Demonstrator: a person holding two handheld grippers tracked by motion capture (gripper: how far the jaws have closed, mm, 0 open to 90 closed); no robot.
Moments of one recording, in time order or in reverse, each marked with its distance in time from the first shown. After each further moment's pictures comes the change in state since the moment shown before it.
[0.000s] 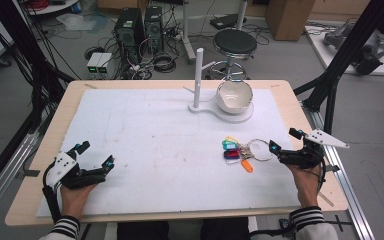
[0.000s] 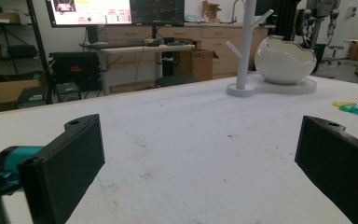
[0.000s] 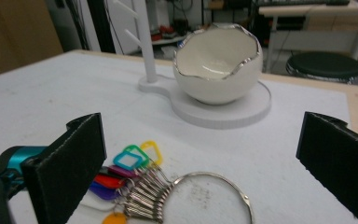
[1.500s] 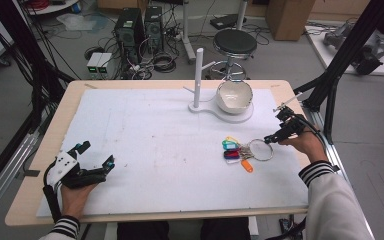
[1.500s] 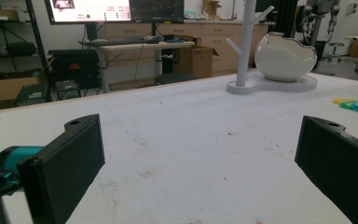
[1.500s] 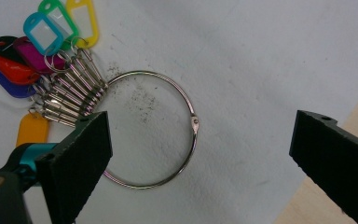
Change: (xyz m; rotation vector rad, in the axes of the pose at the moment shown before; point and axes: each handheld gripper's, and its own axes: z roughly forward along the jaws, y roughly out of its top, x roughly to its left) left arm 0.000 0.000 0.001 0.016 -0.003 0.003; right arm -0.039 0.054 0.092 0.867 0.039 -0.158
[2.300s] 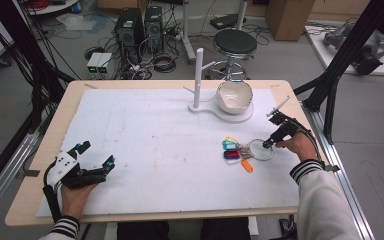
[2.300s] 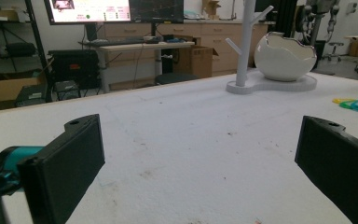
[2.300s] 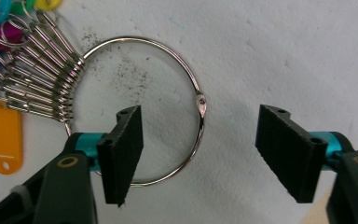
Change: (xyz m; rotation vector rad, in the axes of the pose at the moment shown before) left arm 0.000 0.000 0.000 -0.002 0.000 0.001; right arm -0.004 0.003 0.030 0.186 0.031 0.072
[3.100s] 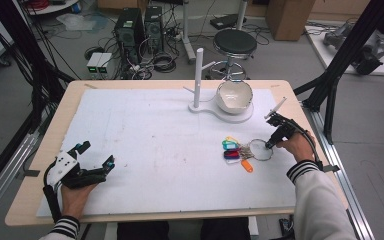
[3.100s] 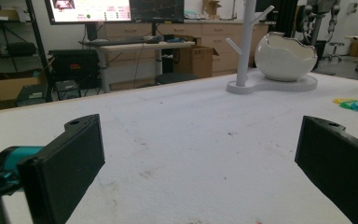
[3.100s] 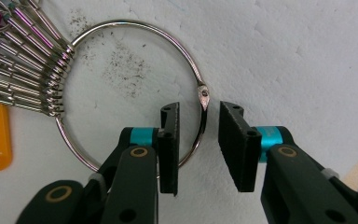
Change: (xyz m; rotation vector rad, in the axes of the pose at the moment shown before) left arm 0.000 0.000 0.000 0.002 0.001 -0.001; right arm 0.002 0.004 0.006 0.064 -0.006 -0.009
